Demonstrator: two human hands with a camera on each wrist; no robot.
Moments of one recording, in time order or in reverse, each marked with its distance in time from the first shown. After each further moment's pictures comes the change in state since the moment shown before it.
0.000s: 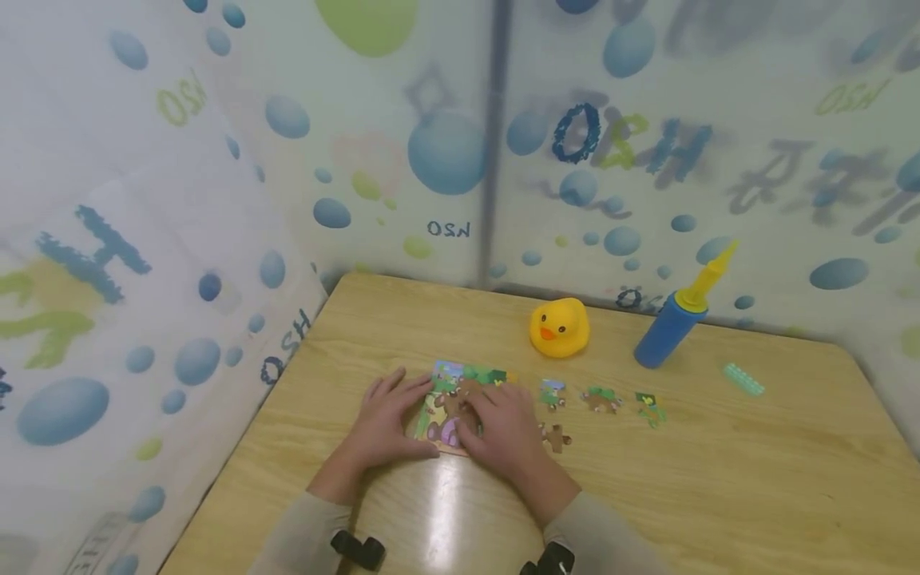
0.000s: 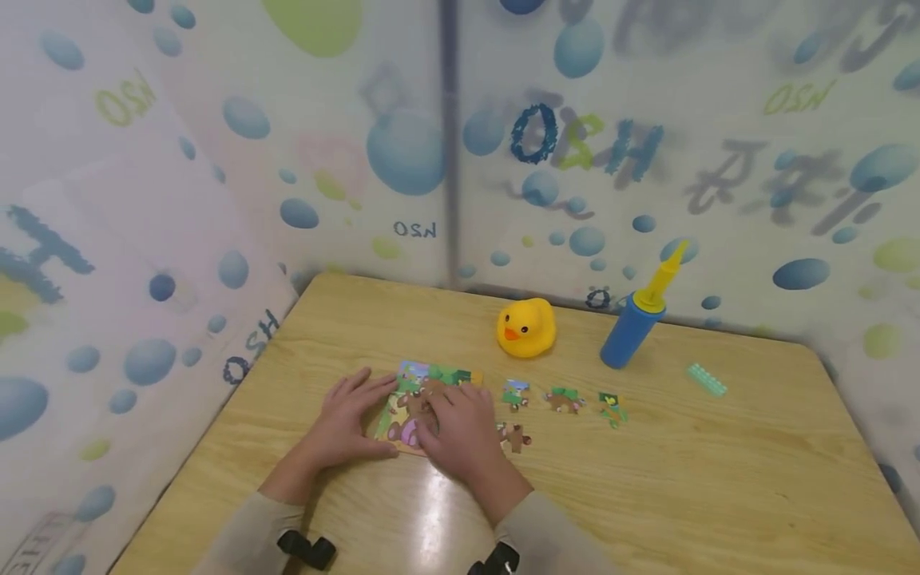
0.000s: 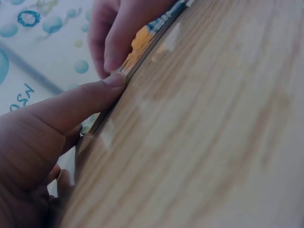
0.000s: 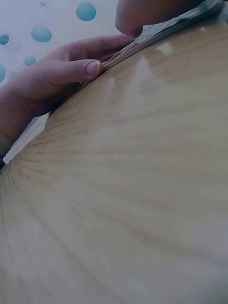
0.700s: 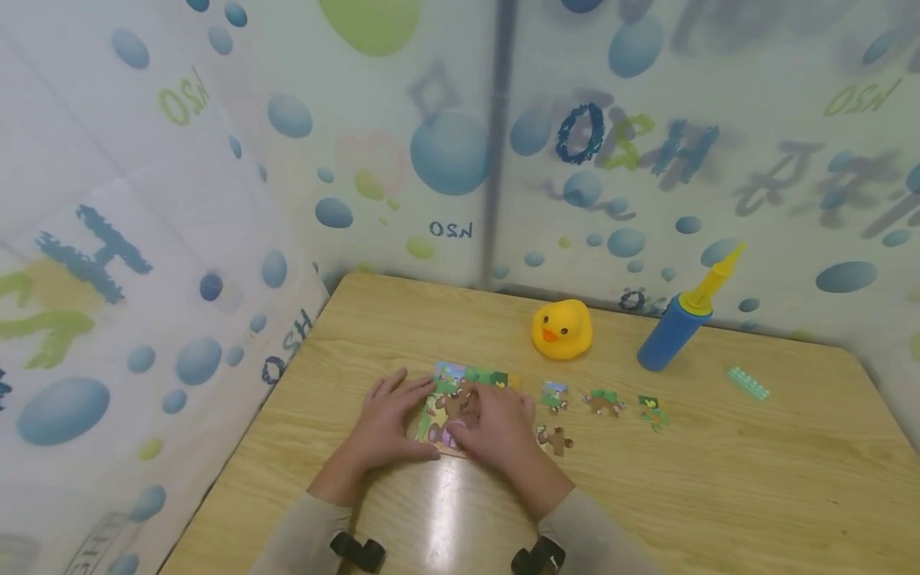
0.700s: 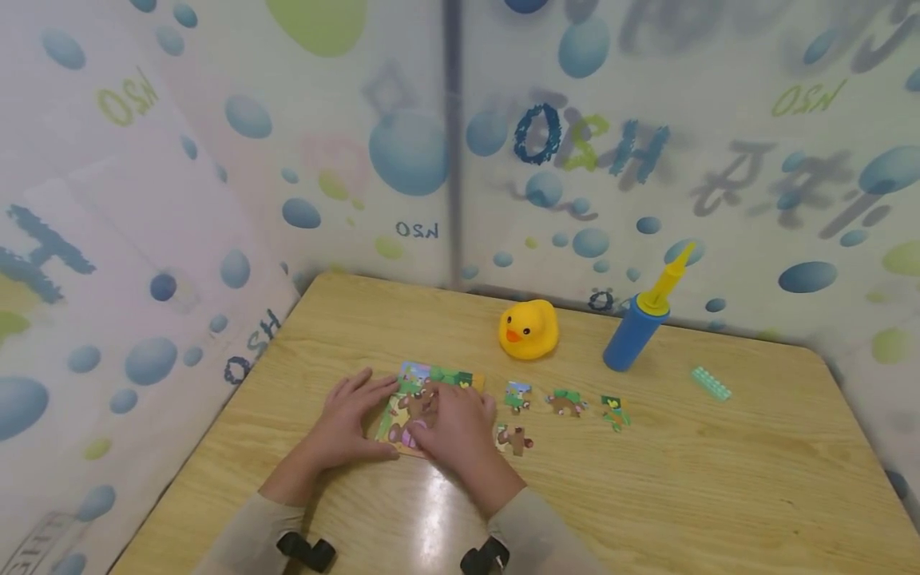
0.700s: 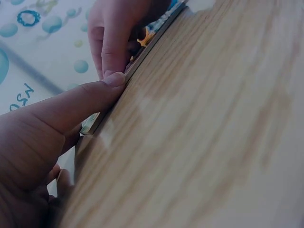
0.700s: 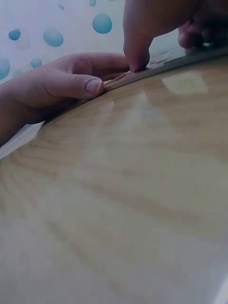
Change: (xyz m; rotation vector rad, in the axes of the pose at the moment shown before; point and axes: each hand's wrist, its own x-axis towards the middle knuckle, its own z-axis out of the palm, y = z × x) left_hand 0.000 -0.001 0.001 0.010 -0.001 -0.001; right_hand 0.023 -0.016 -0.005 0.140 -0.275 0.432
